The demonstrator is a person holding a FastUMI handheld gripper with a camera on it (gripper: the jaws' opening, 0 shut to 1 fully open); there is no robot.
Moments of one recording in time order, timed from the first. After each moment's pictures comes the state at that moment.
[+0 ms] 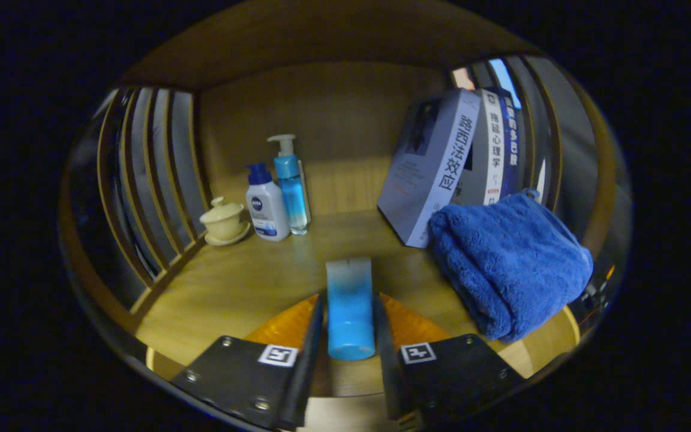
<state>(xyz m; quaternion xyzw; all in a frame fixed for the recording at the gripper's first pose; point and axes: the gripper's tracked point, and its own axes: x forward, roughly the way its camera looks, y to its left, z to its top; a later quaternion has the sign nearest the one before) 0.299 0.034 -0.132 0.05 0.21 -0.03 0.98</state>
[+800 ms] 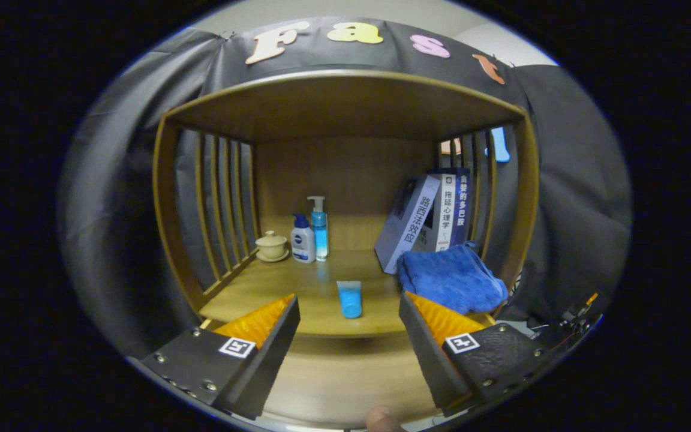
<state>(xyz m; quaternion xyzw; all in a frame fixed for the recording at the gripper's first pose) 0.123 0.026 -0.025 -0.02 0.10 0.02 0.99</state>
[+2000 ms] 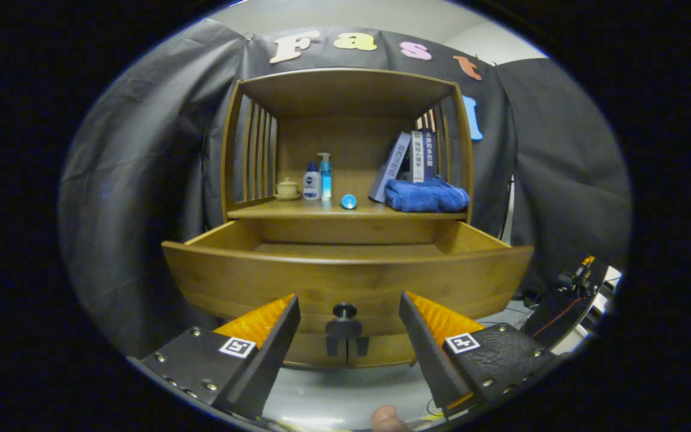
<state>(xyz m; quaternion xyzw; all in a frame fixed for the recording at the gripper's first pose) -0.049 -0.007 -0.203 -0.04 0.08 0.00 1.00</state>
